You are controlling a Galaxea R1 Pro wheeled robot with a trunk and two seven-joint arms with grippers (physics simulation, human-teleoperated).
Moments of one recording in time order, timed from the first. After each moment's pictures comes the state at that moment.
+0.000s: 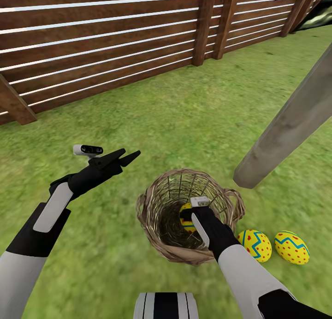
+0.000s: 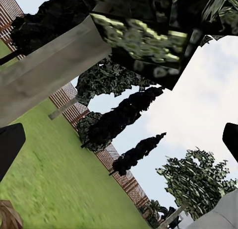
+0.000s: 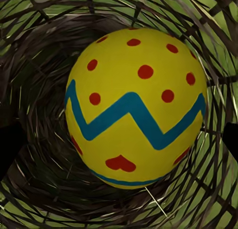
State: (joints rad) left arm -0.76 0.27 -0.21 -1.46 1.26 0.72 -0.89; right arm -0.81 0.16 0.20 -0.70 -0.11 0.63 -0.21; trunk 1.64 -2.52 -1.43
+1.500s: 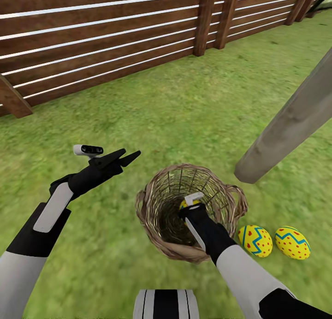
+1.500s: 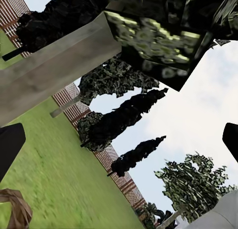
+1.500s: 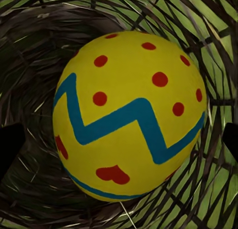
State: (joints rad) left arm -0.76 0.27 -0.21 -1.46 1.26 0.72 -0.89; right arm -0.81 0.15 0.38 -0.73 -0.05 0.62 -0.28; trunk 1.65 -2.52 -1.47
